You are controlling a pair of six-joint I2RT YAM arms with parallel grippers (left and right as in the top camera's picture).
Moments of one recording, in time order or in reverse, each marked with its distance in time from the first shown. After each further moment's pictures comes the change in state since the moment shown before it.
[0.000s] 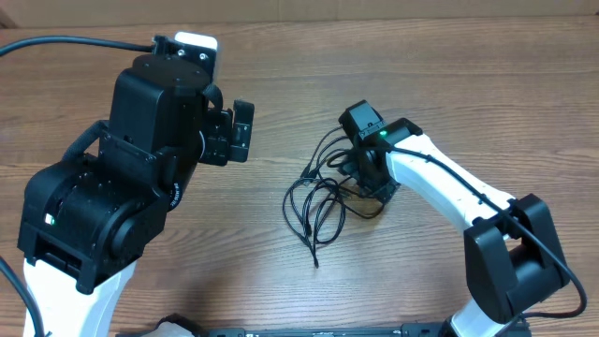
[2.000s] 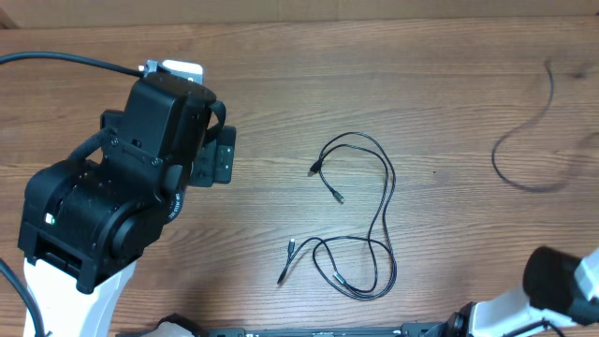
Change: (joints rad) left arm 0.000 0.001 0.000 -0.197 -0.097 -0.076; right arm -0.857 -0.030 1.314 0.427 -0.064 -1.073
